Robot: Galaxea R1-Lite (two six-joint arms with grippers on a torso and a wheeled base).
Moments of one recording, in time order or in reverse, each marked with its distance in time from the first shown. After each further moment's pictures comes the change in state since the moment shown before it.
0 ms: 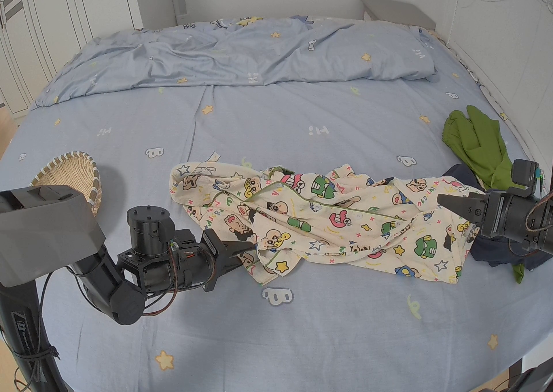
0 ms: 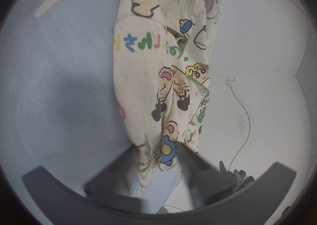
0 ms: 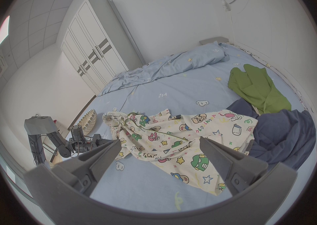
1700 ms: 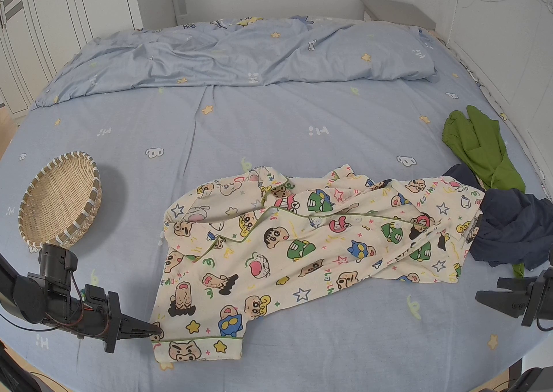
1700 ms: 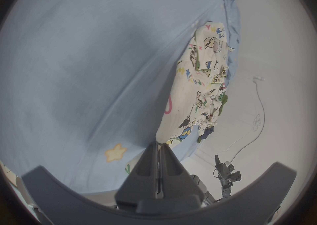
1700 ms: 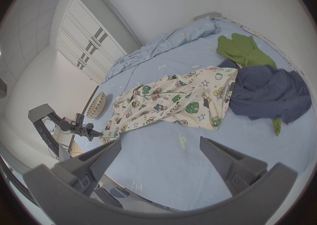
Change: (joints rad) left arm 0.489 -0.430 0.308 0.876 -0.393 0.550; right arm -0.001 -0.421 0.170 0.442 0.083 0.086
